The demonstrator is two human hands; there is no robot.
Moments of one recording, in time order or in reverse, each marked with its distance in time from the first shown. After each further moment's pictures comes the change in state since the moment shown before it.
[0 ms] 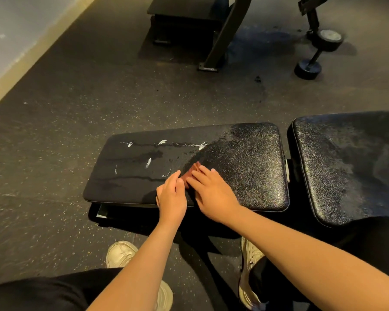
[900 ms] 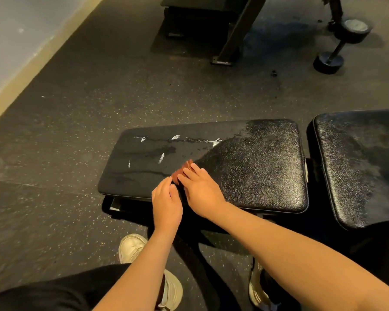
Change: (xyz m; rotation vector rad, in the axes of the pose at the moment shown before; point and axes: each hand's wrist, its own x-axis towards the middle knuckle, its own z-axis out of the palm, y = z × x) left_hand 0.002 -0.047 -0.027 0.046 0.108 0.036; right_hand 0.042 -0.045 0.029 0.105 -0.058 0.010
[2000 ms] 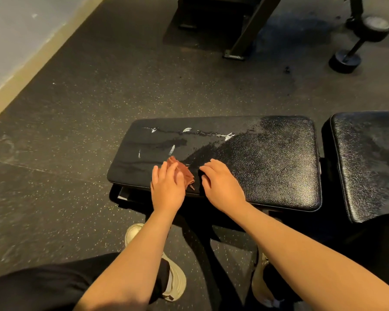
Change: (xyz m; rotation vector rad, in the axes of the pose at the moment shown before) left_hand 0.023 -0.007 -0.020 0.290 -0.068 -0.006; right_hand -0.017 0.011 0.004 0.214 0.142 0.178
